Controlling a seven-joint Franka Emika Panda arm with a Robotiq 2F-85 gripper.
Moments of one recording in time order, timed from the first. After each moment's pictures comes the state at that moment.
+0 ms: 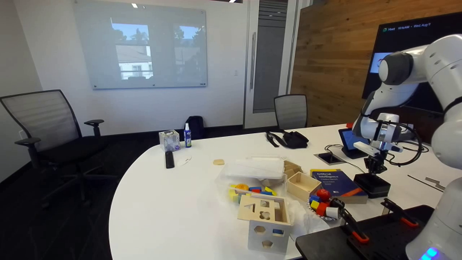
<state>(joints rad) -0.37 0.87 -0.33 -1.84 0.47 2.57 0.78</state>
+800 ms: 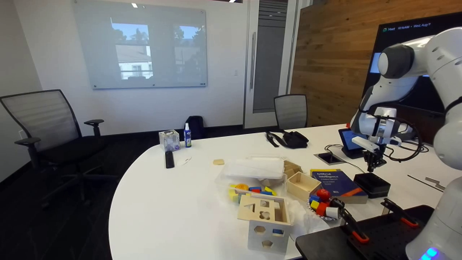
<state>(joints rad) -0.30 0.80 -0.37 -1.92 0.43 2.66 0.77</state>
